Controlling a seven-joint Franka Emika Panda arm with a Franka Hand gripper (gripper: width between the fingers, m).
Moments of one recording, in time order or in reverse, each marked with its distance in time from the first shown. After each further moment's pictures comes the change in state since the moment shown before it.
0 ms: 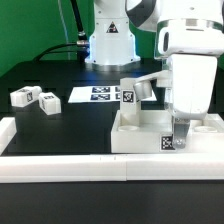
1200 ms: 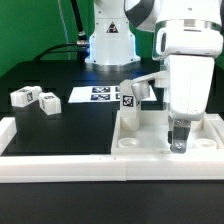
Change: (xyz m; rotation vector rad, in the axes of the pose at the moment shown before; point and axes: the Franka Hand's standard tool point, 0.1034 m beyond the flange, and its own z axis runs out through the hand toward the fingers) arm -0.005 0.003 -0.002 -0.003 -0.005 0.007
